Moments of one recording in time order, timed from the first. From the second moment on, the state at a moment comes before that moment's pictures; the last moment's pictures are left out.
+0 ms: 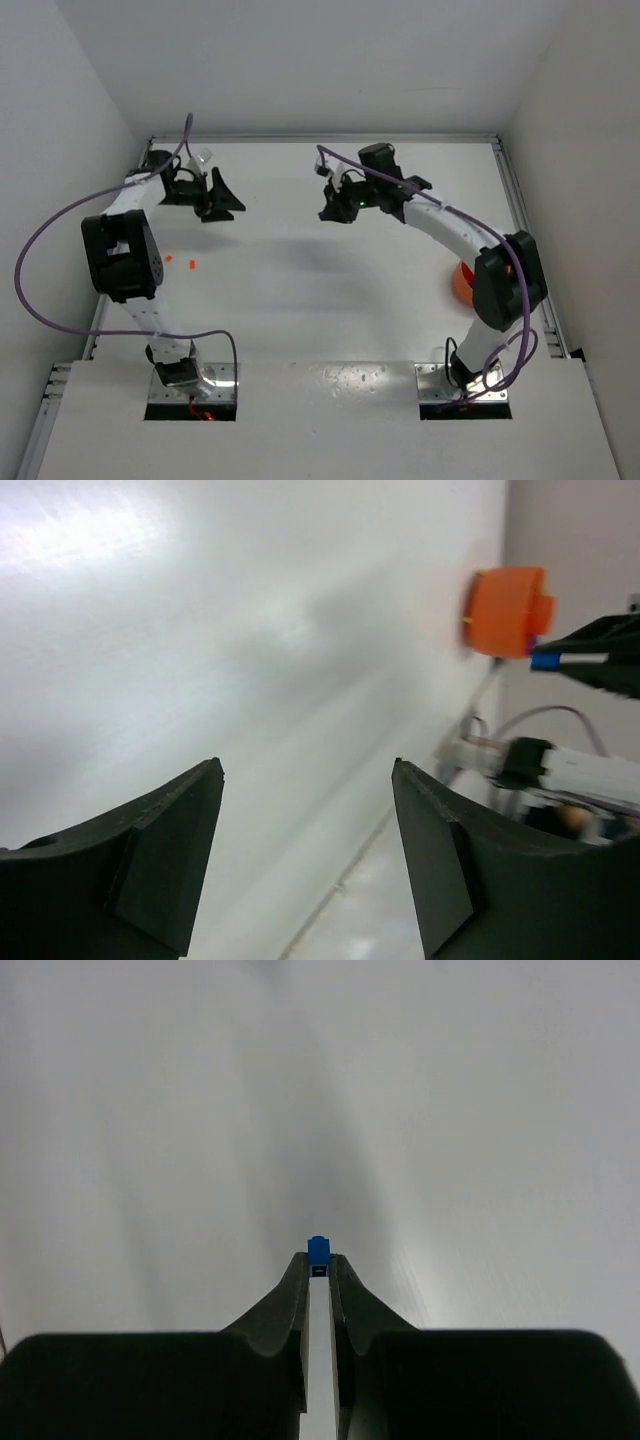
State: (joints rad) left arm 0.20 1.87 1.39 -0.74 1.01 -0.04; right arm 0.52 1.73 1.32 -0.25 -0.64 -0.34
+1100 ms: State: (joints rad) left arm -0.16 1.95 1.93 -0.92 0.51 0.12; right arm -0.02 1.45 1.19 -1.36 -0.02 -0.97
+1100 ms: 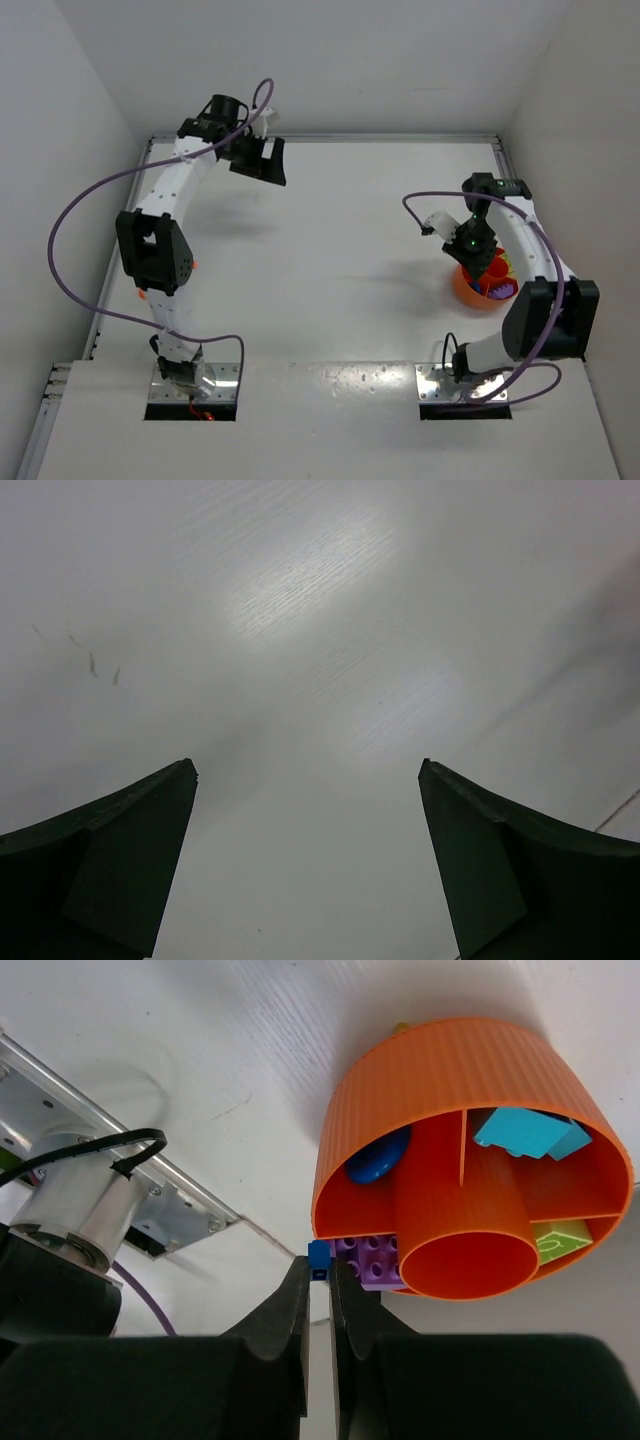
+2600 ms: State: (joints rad) left arm 0.07 1.72 1.65 -0.84 0.27 0.12; right arm -0.04 1.90 1.81 -1.21 -0.16 -0.67
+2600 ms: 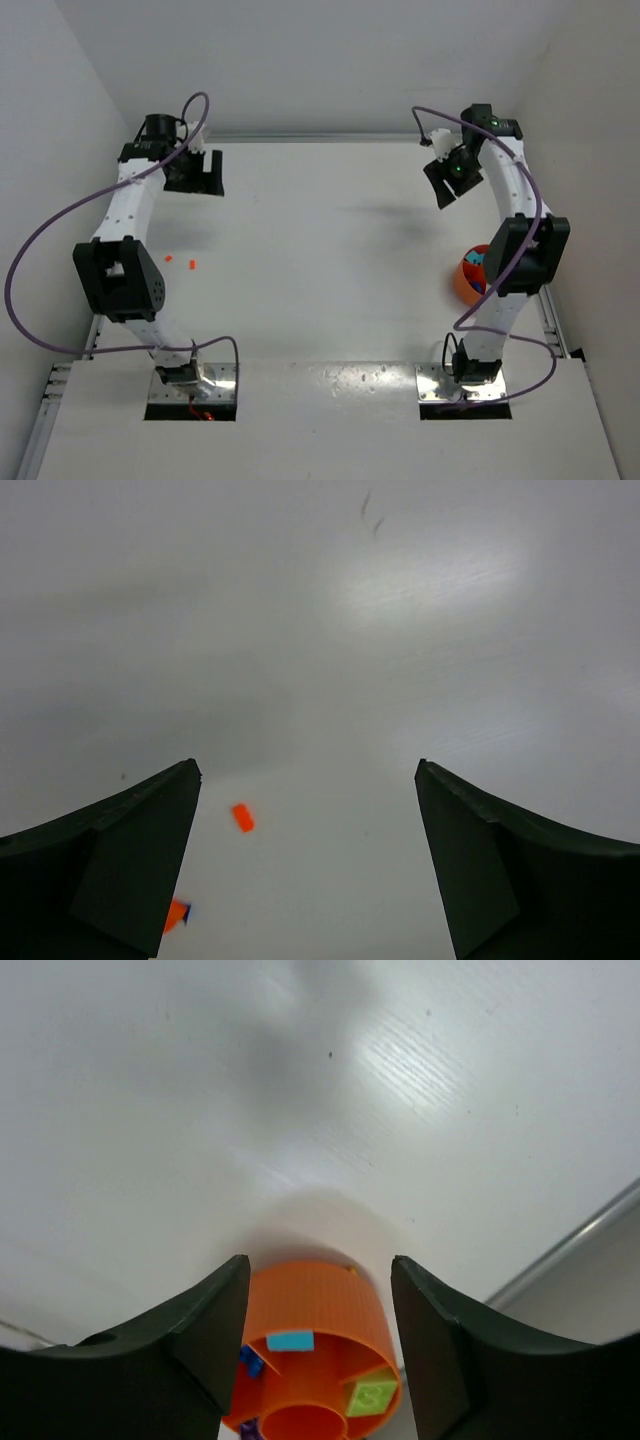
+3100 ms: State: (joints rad) left arm 0.33 1.56 1.30 -1.08 0.23 0.39; right arm 0.13 2.06 1.98 -1.06 -0.33 -0.44
